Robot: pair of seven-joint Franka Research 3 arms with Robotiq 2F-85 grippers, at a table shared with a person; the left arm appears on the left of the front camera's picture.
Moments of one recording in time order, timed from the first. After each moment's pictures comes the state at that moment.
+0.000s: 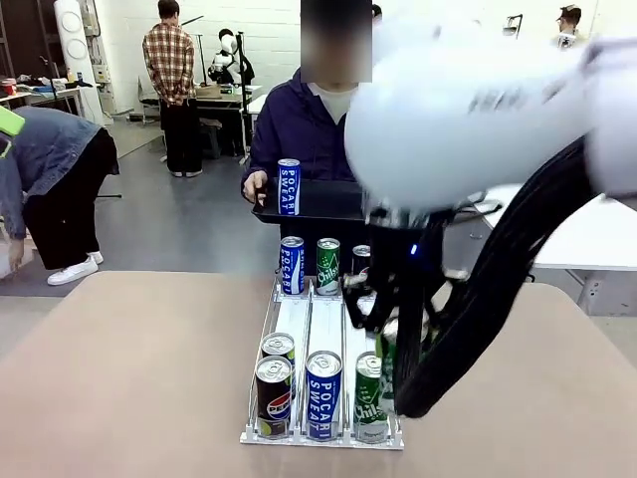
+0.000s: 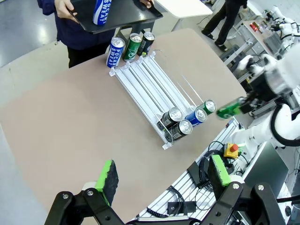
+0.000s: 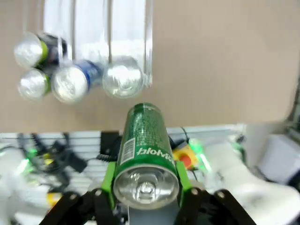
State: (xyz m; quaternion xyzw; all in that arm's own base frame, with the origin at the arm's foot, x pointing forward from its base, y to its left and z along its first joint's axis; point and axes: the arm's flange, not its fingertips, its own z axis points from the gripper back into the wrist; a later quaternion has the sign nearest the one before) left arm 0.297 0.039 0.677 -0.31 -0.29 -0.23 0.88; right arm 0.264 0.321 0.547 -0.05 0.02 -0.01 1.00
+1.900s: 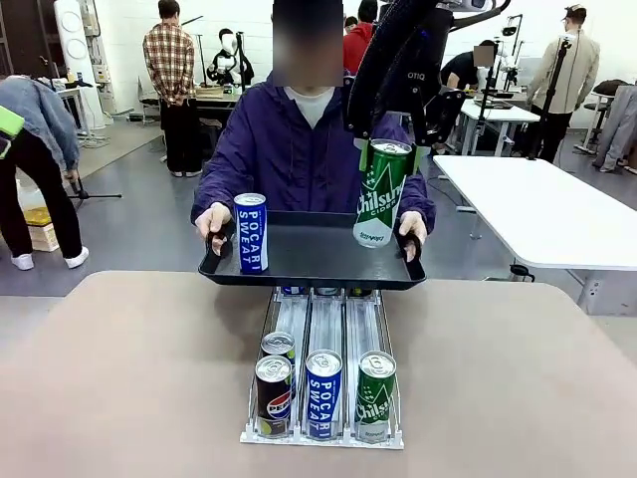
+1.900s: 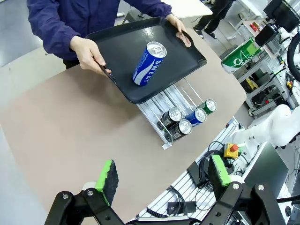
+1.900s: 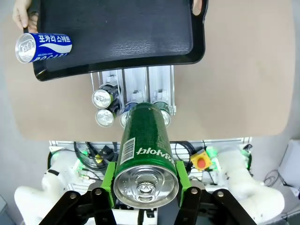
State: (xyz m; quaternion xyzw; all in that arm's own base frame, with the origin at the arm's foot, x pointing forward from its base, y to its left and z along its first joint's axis) left arm 0.297 0.039 0.677 -0.31 -0.29 -0.23 0.88; right arm 0.397 0.317 0.707 0.04 0.02 -0.03 1.00
